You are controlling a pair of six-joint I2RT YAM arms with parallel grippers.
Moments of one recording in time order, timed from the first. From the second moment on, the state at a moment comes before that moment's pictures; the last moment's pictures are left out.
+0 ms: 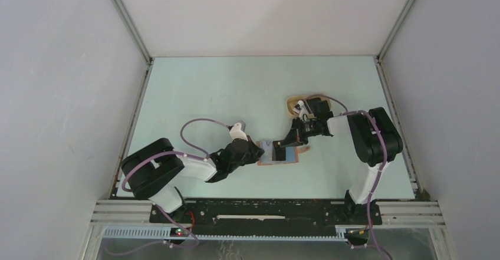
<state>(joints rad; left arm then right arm) -0.95 1.57 0.44 0.60 -0.26 -0.98 0.26 1.86 0.81 0.02 -0.98 0.42</state>
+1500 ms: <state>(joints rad) -0.94 1.57 0.44 0.60 -0.26 -0.98 0.36 1.86 0.87 -0.04 -0.85 0.50</state>
